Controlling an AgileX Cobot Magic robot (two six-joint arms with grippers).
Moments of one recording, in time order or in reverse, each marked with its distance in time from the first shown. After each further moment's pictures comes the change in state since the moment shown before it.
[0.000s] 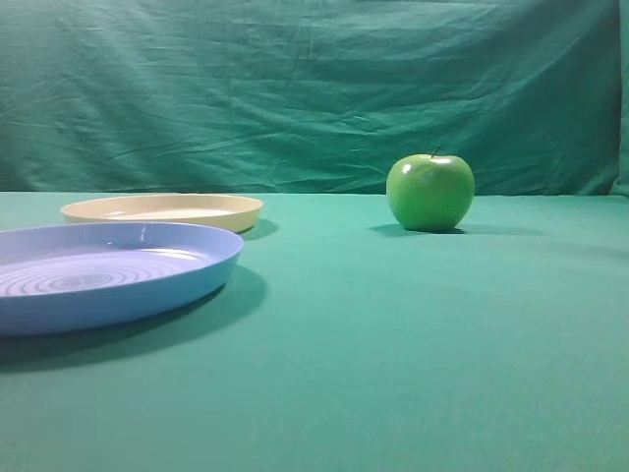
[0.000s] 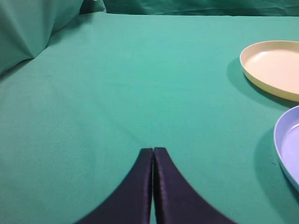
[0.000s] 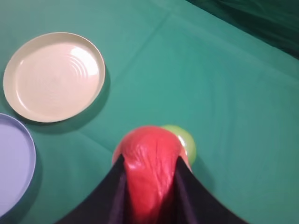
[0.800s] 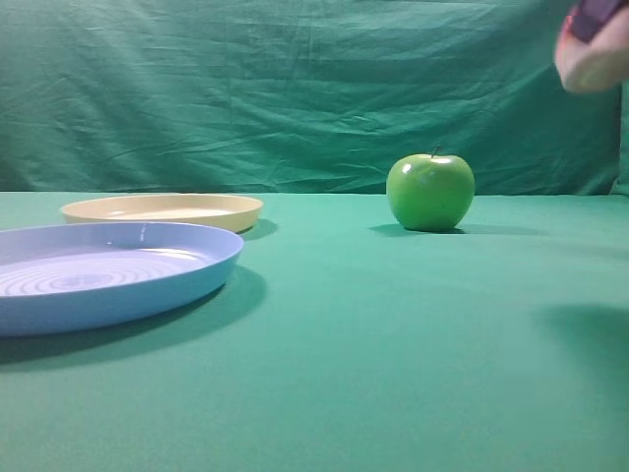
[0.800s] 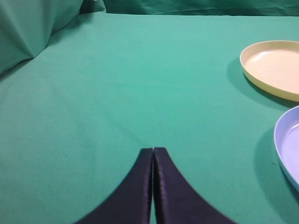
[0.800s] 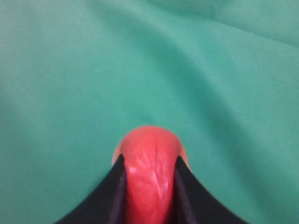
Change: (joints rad) left arm 0.000 0.000 0.000 0.000 0.000 0.000; right arm -0.055 -0.284 1.048 0.003 -0.622 0.053
